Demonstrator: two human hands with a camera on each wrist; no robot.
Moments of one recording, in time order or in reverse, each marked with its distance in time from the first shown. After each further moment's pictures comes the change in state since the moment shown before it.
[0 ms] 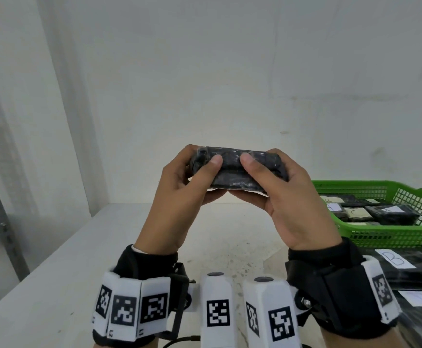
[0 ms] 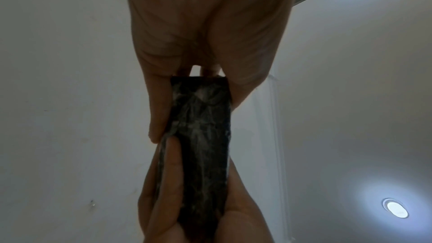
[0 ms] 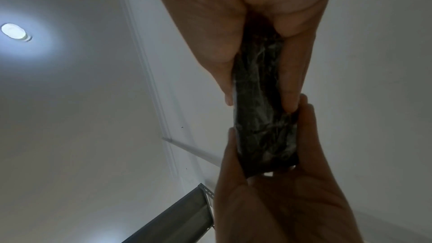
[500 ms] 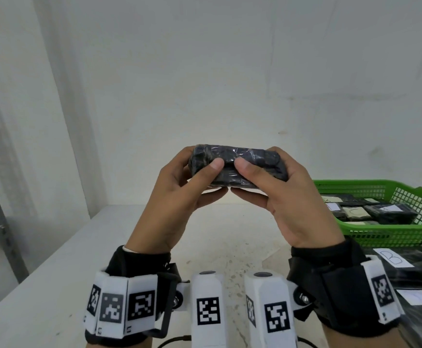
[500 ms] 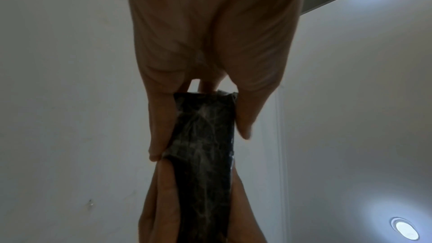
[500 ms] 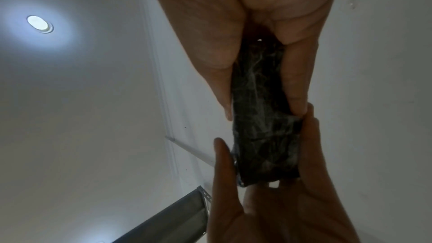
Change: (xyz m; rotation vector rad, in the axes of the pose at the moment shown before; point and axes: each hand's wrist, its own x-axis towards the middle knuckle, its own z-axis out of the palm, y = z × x) left_hand 0.001 0.001 -0.006 -0.083 -0.084 -0.044; right_hand 0.000 -0.003 -0.005 -0.049 -0.014 0.000
